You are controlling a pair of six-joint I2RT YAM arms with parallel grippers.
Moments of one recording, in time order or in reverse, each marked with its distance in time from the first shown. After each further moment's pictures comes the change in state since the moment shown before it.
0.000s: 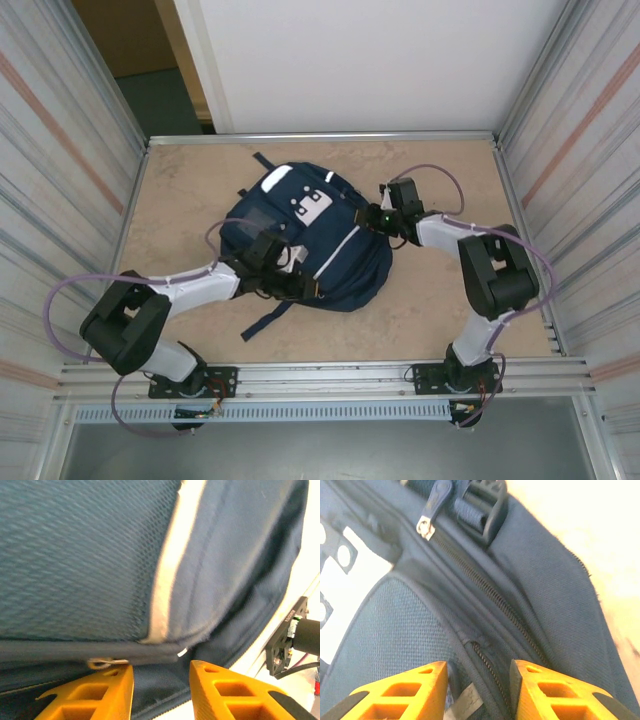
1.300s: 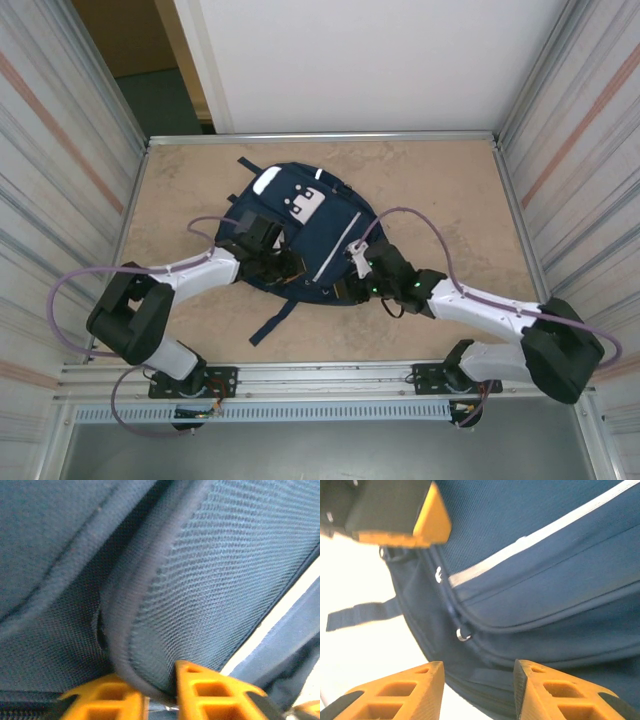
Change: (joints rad) left arm 0.104 0.051 0.107 -0.079 -0.188 -0.366; right arm 0.498 -0.535 -0.410 -0.126 0.155 -0.251
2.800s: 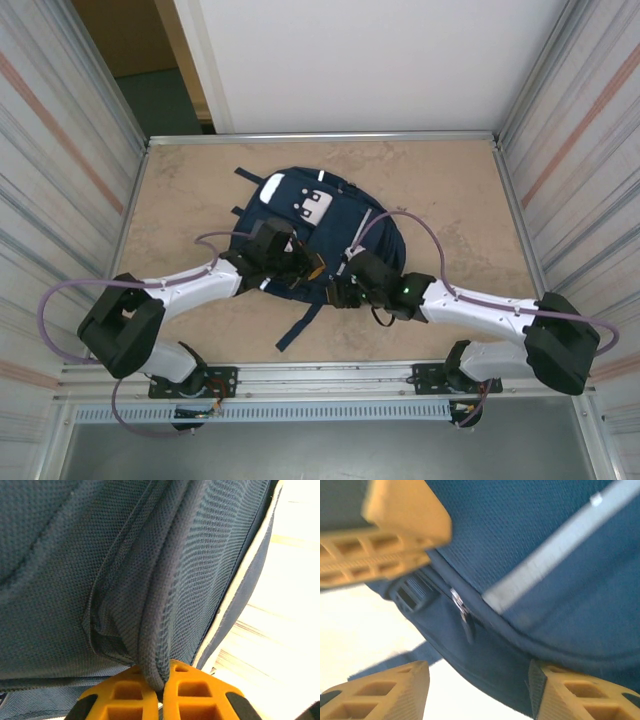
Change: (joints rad) left arm -0.137 -0.071 -0.032 0.222 0.014 -0.403; right arm 0.138 0.000 0.084 -0.141 0.225 0.282
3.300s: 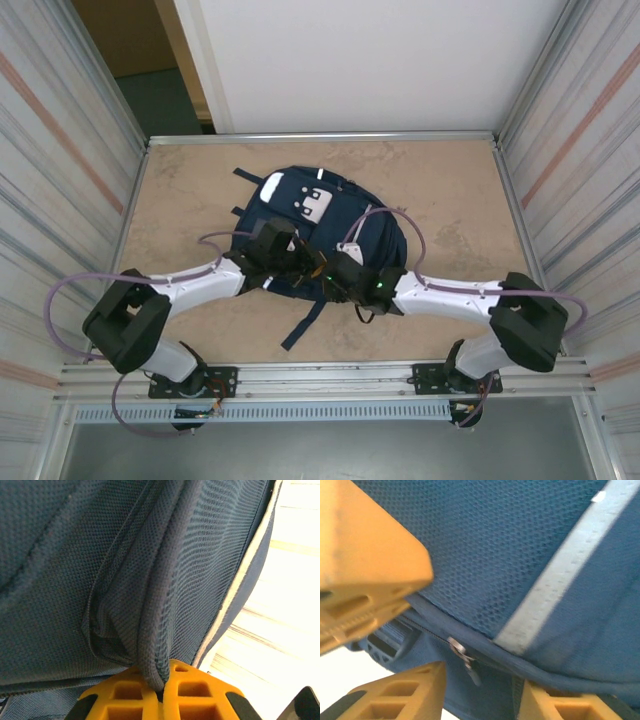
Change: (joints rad) left arm -0.003 0.039 0.002 0.064 -0.008 -0.020; right arm 0.076 0.212 0.137 -0.052 0.245 0.210
